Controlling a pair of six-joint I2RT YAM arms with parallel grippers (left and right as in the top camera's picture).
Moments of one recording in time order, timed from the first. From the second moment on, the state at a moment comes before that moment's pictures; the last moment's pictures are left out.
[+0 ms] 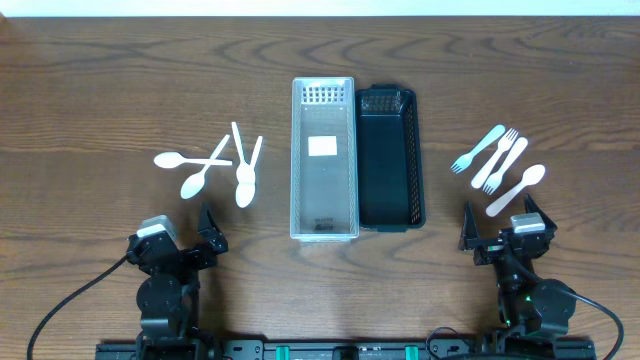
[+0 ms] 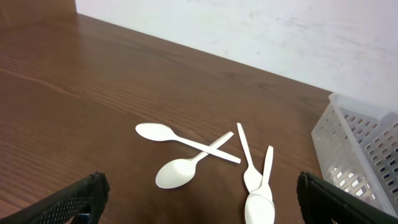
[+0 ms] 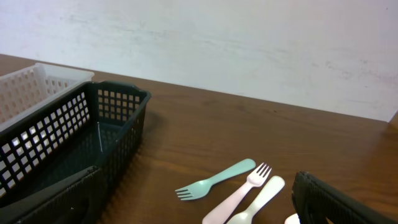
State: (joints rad) left arm -0.01 0.01 0.10 -0.32 -0.17 -0.27; right arm -0.13 0.02 0.01 -0.05 -0.23 -0.09
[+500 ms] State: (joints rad) left arm -0.01 0.01 0.10 -0.32 -0.13 -0.27; right arm -0.13 0.02 0.01 -0.04 -0.33 0.37
